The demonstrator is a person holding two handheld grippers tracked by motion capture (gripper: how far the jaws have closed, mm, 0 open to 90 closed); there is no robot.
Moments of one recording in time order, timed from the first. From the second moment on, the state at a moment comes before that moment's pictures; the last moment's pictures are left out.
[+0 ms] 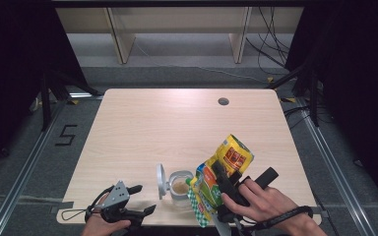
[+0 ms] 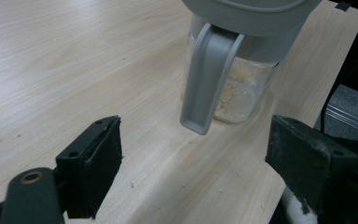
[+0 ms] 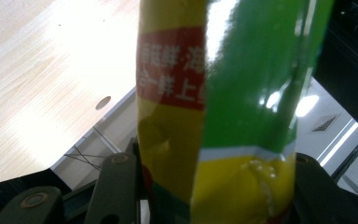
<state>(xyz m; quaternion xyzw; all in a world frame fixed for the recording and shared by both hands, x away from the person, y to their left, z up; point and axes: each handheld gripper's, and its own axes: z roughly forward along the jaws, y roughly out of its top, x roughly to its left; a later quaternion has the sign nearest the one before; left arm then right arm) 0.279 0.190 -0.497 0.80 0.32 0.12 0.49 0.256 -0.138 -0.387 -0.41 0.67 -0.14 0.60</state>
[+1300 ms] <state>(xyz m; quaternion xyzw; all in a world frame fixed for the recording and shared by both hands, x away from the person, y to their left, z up) 0.280 0.192 -0.496 0.81 0.32 0.12 0.48 0.257 -0.140 -0.391 -0.41 0.68 -0.14 0.59</state>
